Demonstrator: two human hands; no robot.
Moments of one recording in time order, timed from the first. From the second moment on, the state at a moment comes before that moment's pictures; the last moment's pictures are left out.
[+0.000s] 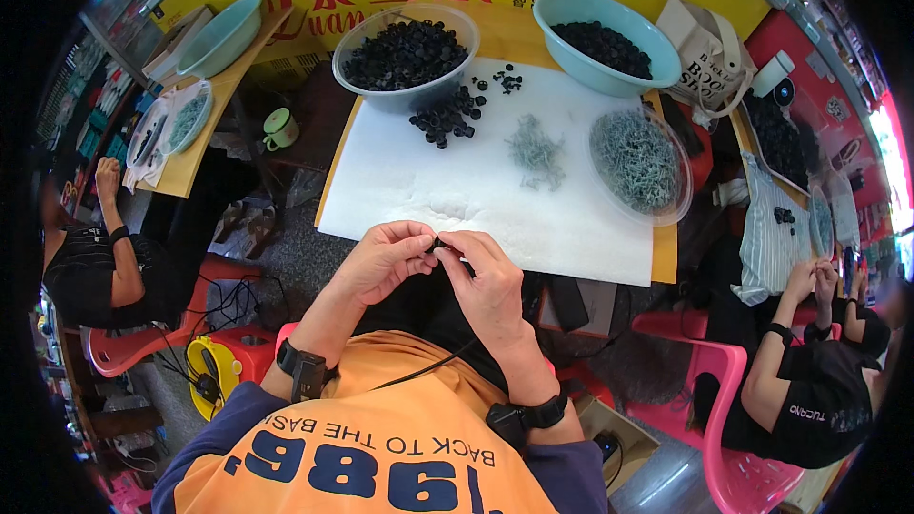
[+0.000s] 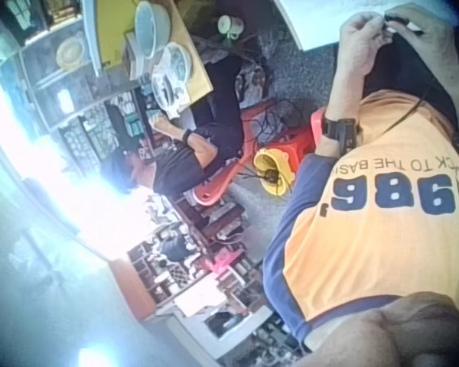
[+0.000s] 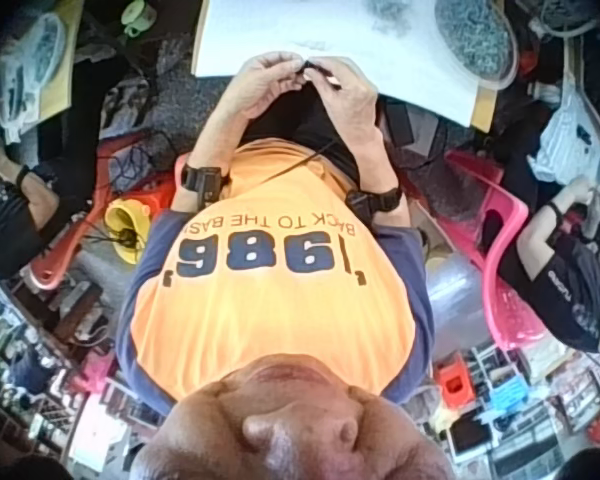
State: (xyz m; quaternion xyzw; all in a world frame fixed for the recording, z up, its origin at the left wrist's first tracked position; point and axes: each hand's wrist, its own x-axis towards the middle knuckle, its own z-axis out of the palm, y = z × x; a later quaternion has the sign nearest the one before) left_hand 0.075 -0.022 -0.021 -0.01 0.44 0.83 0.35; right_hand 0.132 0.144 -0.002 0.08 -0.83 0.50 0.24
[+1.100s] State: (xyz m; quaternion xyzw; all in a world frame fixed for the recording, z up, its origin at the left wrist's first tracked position) left_hand 0.075 -0.028 -0.030 -0.03 0.33 0.86 0.38; right_hand 0.132 0.149 0.001 0.01 -0.79 0.59 0.18
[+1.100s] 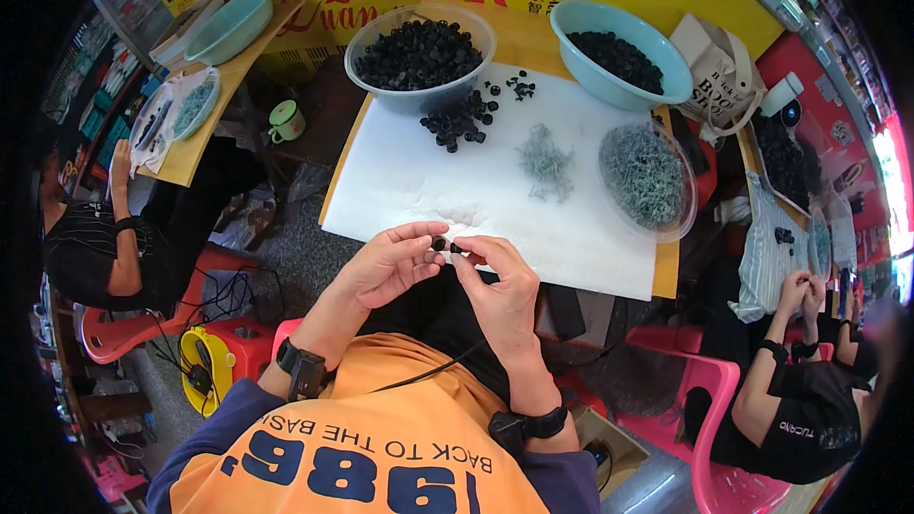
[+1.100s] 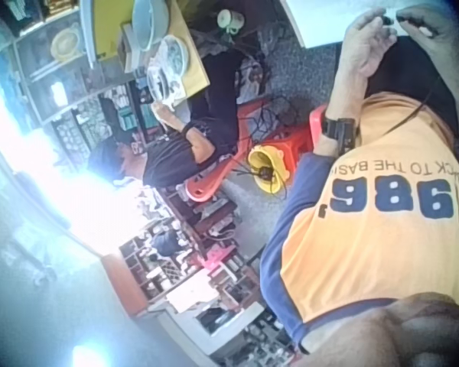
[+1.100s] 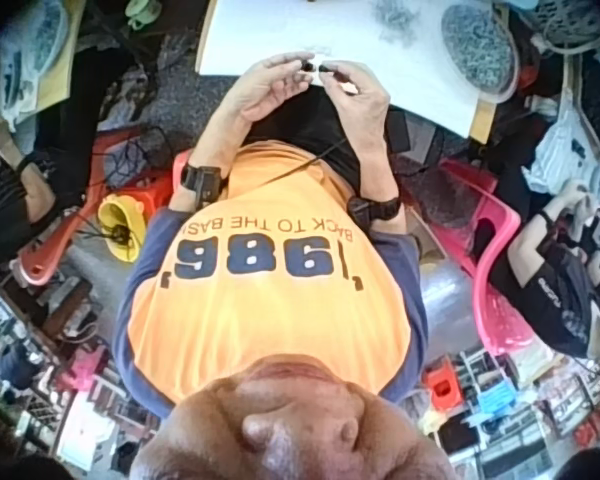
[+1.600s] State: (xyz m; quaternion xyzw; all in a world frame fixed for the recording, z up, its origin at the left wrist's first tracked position) left_hand 0.076 -0.027 -0.030 -0.05 0.36 0.86 0.37; right_hand 0.135 0.149 0.006 0.01 -0.81 0.56 0.19
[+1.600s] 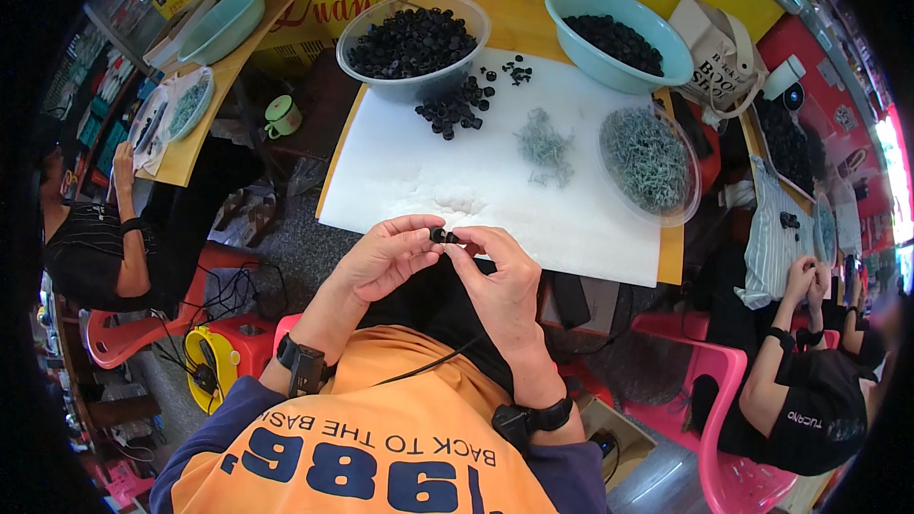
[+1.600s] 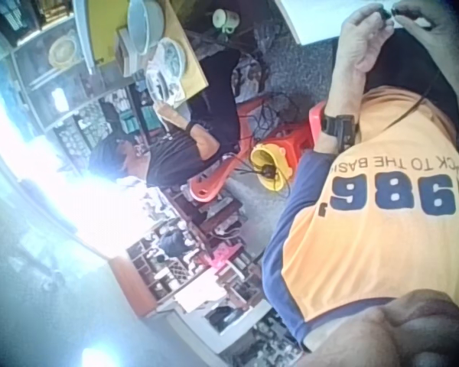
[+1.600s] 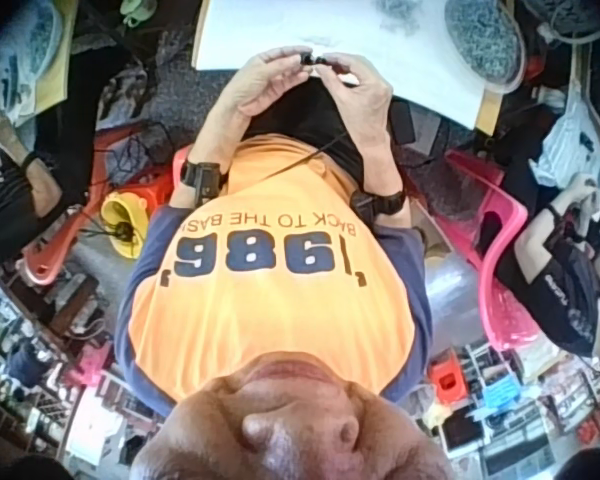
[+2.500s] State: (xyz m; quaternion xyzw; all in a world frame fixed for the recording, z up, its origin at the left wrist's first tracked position) left_hand 0.078 -0.022 -0.031 0.01 0.39 0.85 0.35; right_hand 0.134 0.149 0.002 0.05 -0.84 0.50 0.20
